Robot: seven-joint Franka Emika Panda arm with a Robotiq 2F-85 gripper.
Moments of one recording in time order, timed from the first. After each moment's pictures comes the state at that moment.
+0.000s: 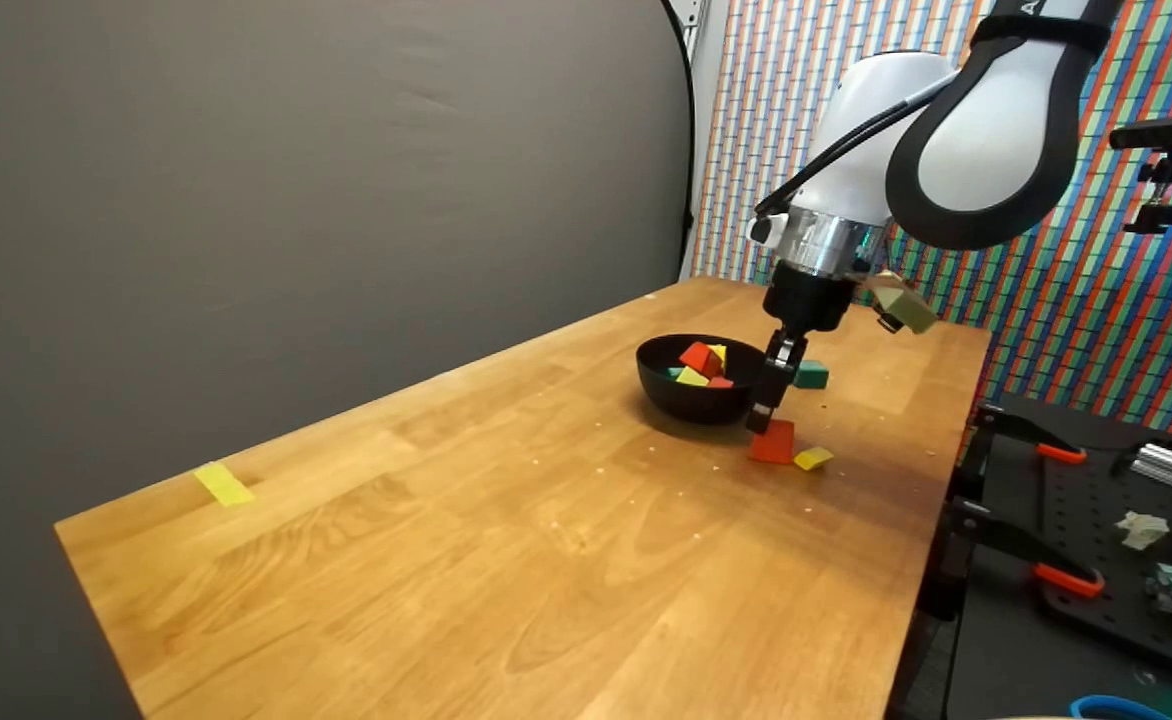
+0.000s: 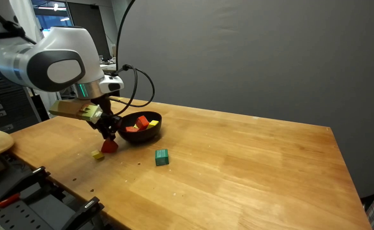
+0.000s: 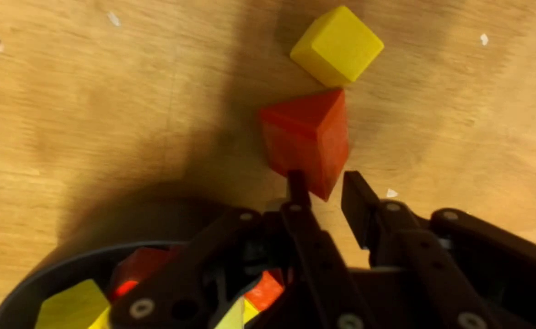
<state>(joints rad) -0.18 0.25 0.40 -2.74 0.10 3.13 -0.18</state>
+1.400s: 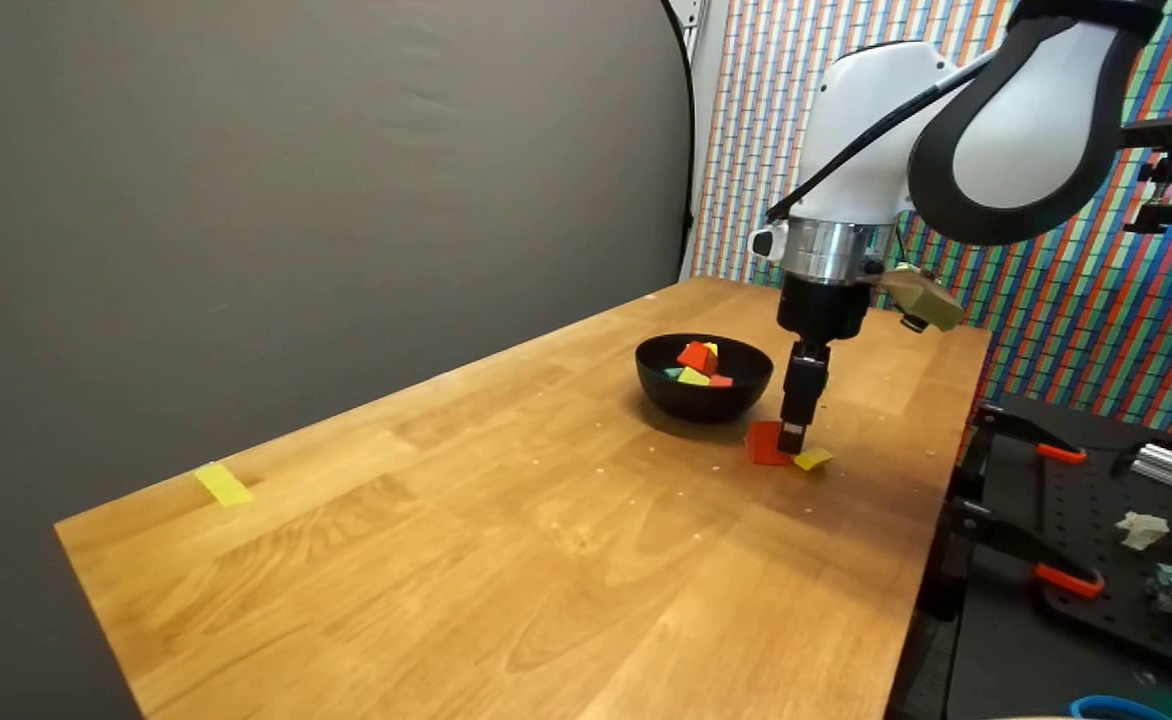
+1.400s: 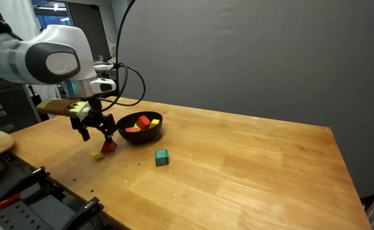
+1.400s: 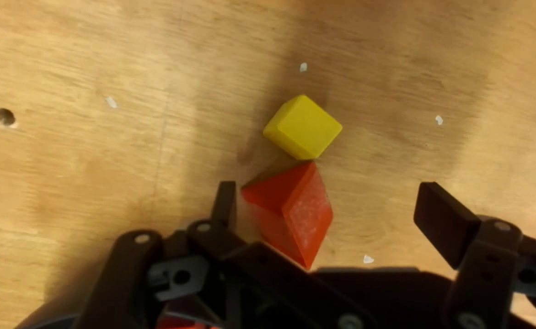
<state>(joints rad) 0.08 0.18 0.19 -2.74 0.00 2.94 -0.03</state>
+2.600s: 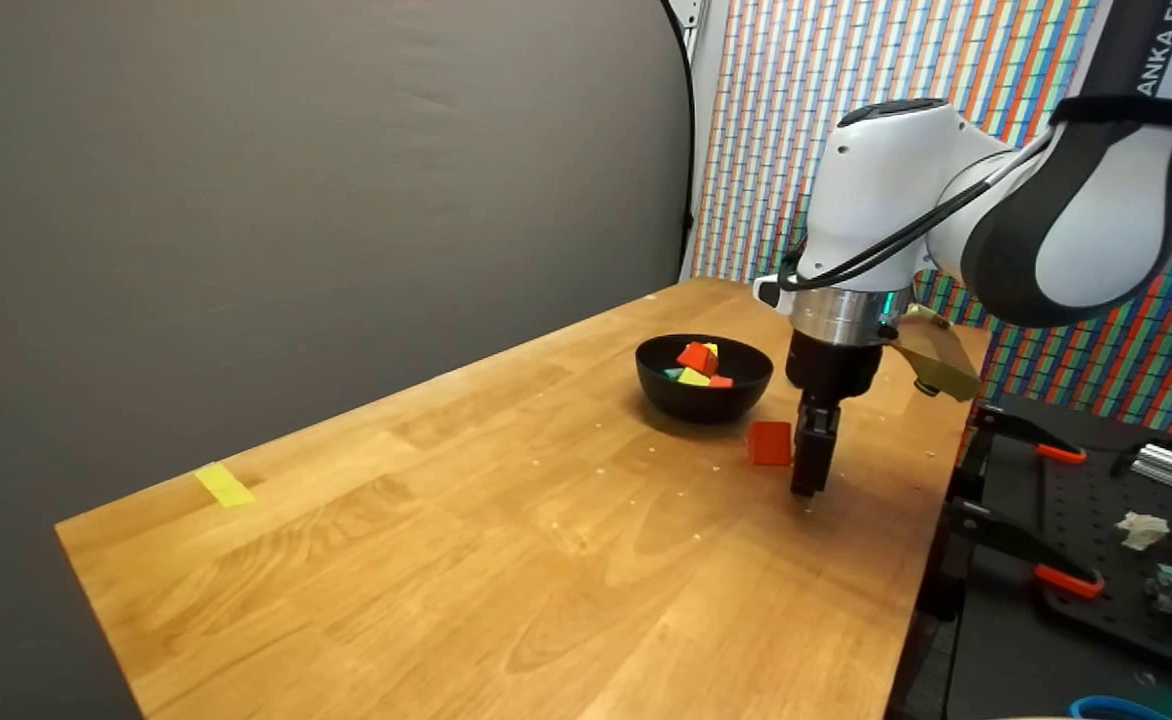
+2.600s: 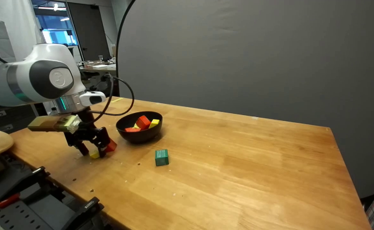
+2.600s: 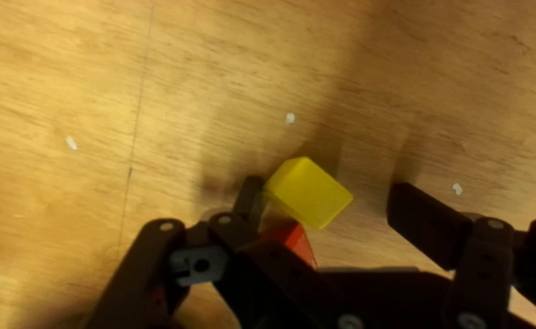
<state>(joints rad) 0.52 0.31 -0.18 -2.75 -0.24 3.07 0.25</state>
